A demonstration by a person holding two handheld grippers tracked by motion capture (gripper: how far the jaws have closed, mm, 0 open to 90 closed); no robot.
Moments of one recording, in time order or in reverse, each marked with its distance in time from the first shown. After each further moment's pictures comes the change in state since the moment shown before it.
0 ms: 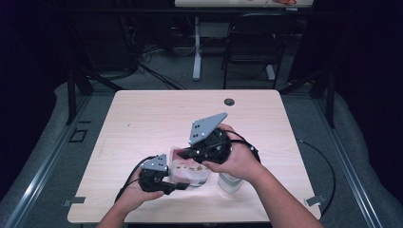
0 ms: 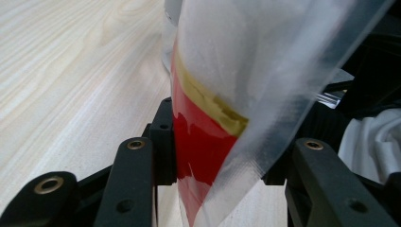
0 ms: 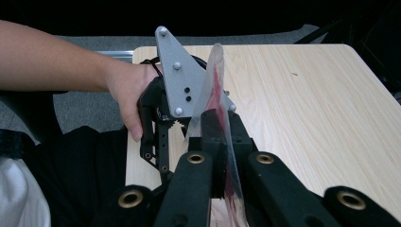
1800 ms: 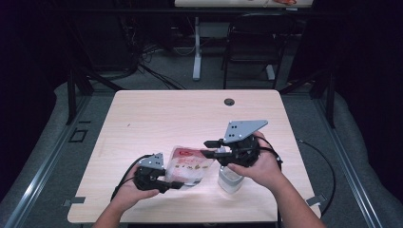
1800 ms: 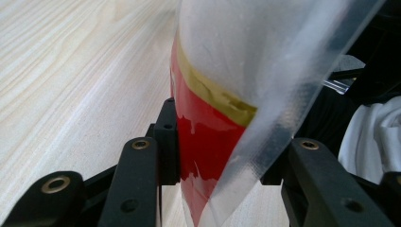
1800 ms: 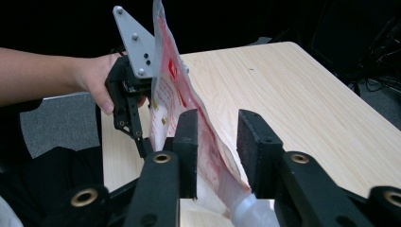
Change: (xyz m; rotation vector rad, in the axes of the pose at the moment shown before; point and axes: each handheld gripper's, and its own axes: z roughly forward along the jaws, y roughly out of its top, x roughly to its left) left arm 0.004 -0.001 -0.011 0.078 0.045 -0.029; right arm -0.006 -0.057 -0.038 -0.132 -0.141 0.128
